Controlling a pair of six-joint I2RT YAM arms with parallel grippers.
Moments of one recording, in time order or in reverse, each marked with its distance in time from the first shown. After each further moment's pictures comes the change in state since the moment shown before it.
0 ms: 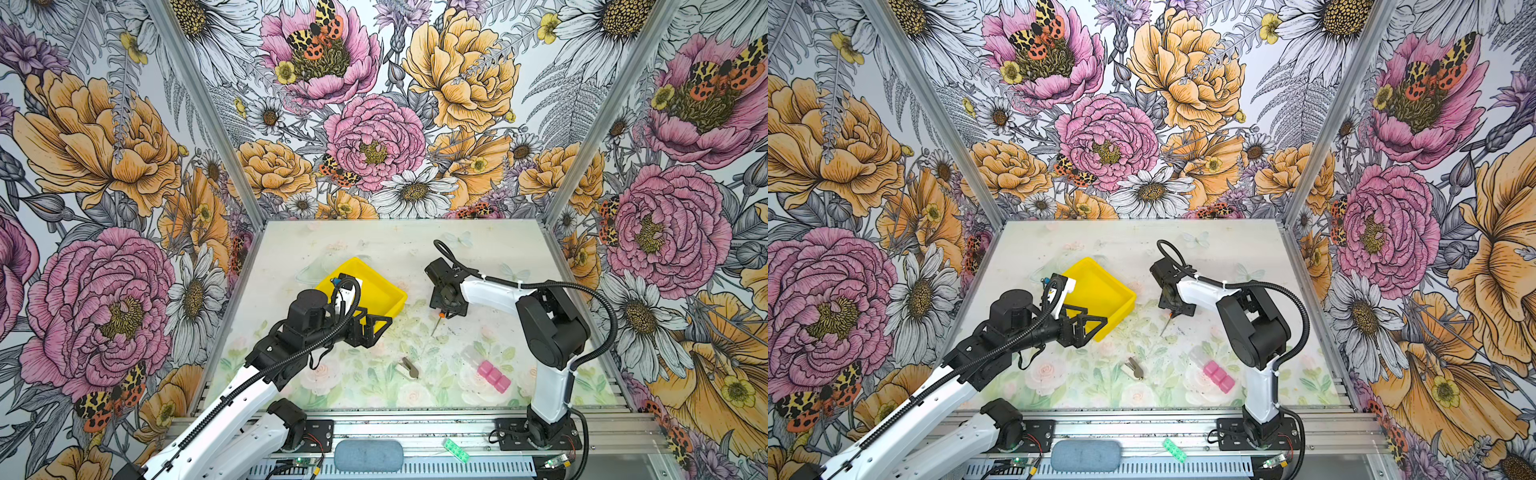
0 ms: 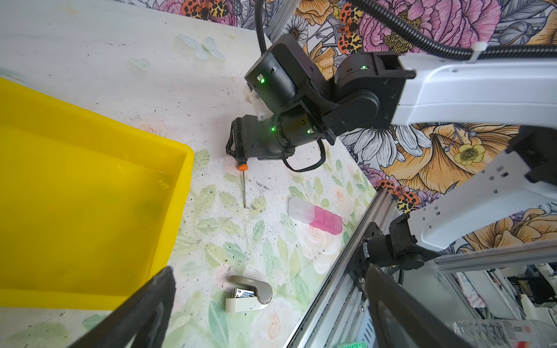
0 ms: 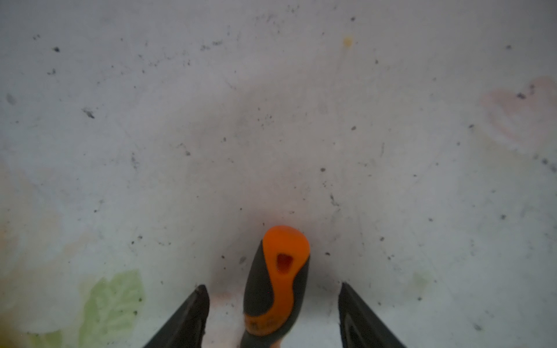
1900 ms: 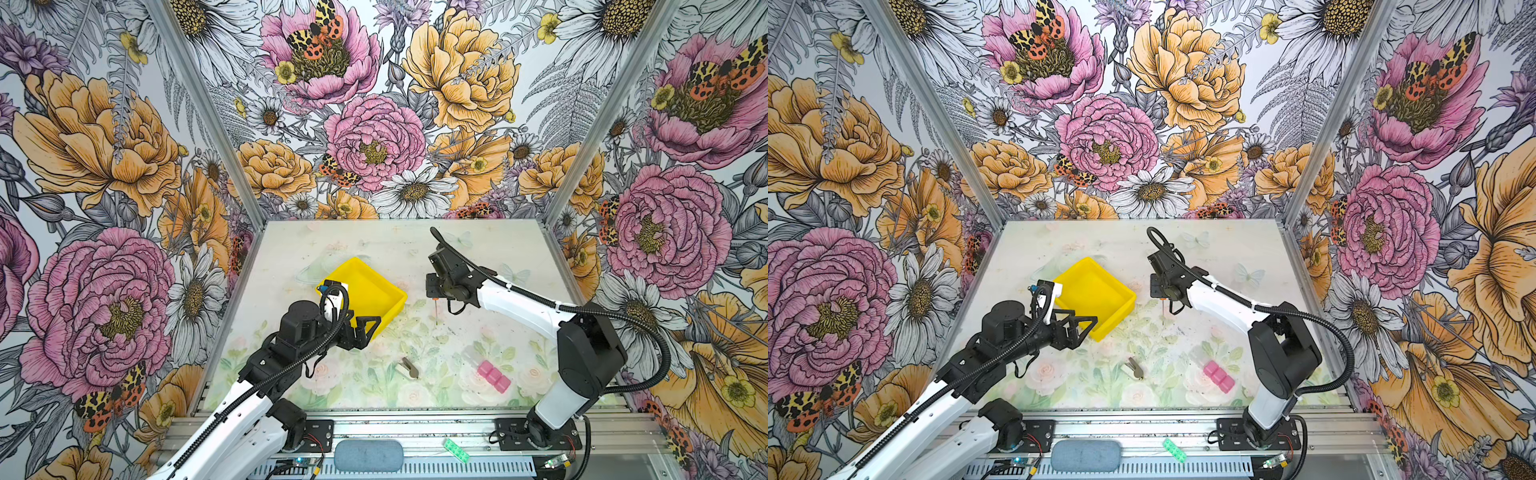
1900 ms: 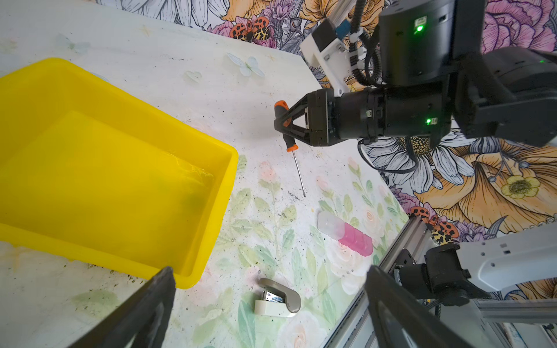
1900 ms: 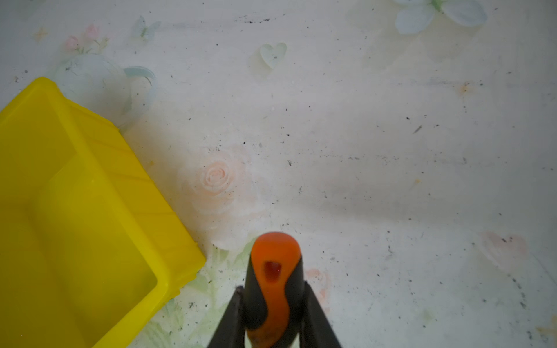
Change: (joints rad) left arm 0.036 -0.114 -0.089 0.005 -0.130 -0.037; right arm 0.069 -0.251 -0.003 0.146 -0.085 -0.321
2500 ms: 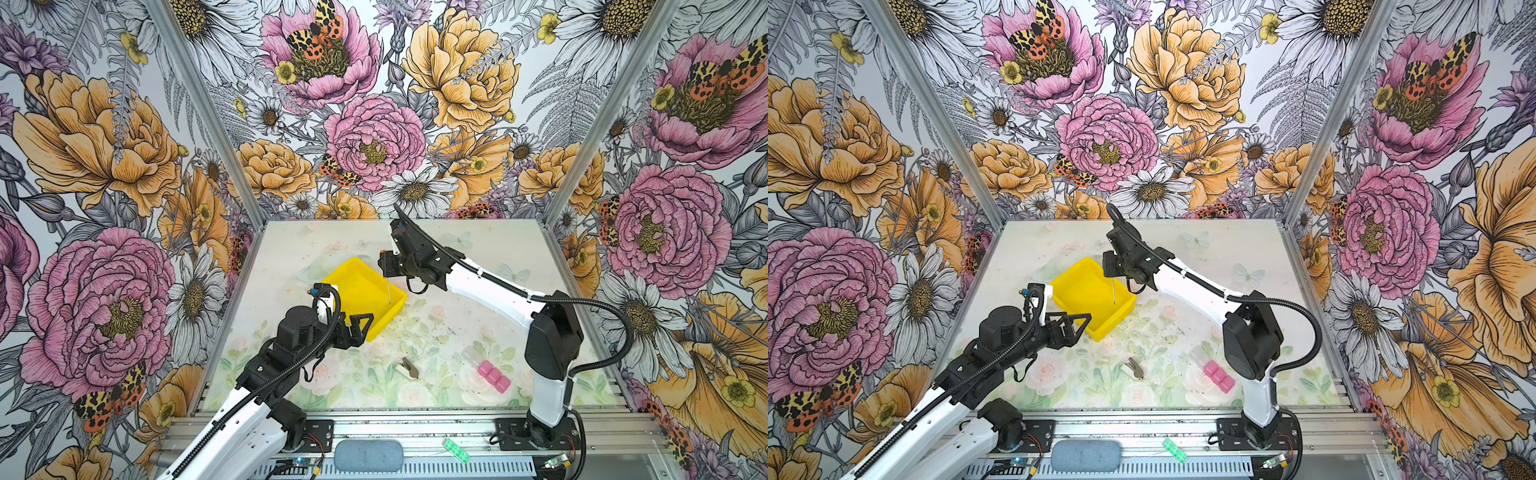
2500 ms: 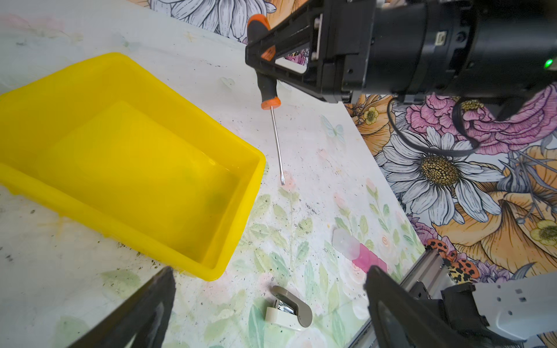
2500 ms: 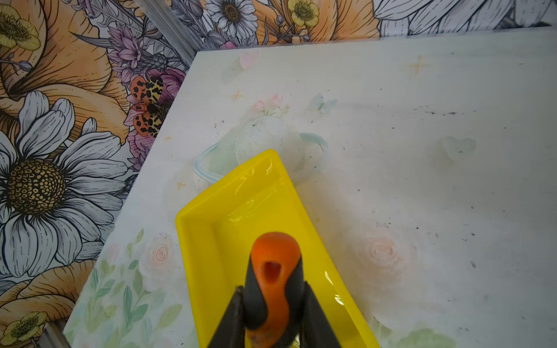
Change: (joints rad) left arm 0.023 -0.050 -0.032 -0.027 -0.134 -0.087; right arm 0.148 0.269 0.465 0.012 -0.151 0.012
